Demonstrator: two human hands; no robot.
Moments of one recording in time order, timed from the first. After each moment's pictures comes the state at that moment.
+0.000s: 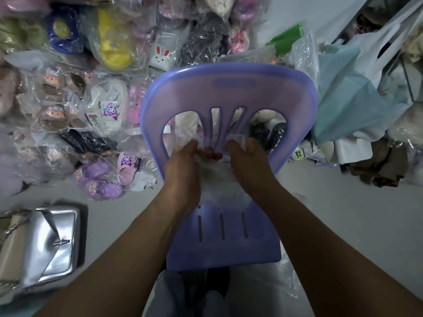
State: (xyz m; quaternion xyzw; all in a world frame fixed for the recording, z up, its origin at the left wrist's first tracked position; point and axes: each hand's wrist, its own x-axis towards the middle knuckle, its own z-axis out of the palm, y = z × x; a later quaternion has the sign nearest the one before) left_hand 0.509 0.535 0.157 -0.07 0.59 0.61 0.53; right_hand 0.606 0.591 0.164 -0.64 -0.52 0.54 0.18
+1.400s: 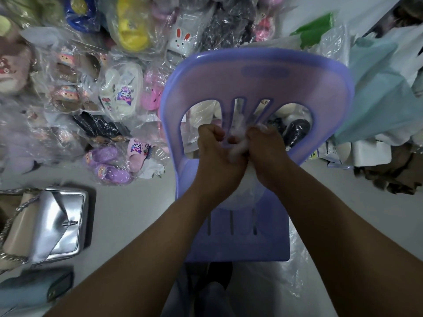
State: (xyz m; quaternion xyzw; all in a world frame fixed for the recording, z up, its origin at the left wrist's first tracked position) left_hand 0.521 0.530 0.127 0.28 0.72 0.53 0.35; right_hand 0.590 0.610 0.135 -0.58 -0.46 0.63 0.24
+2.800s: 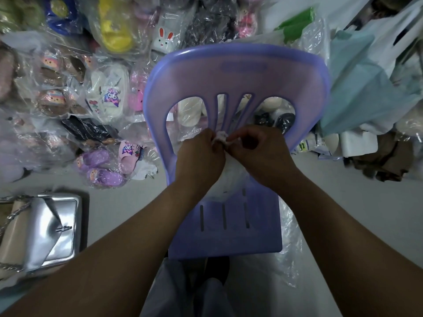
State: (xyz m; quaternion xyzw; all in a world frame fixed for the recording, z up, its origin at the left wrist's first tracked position) left_hand 0.508 0.534 0.133 0.44 0.82 0.28 0.25; right_hand 0.638 0.603 0.149 -0.44 -0.74 0.46 0.23
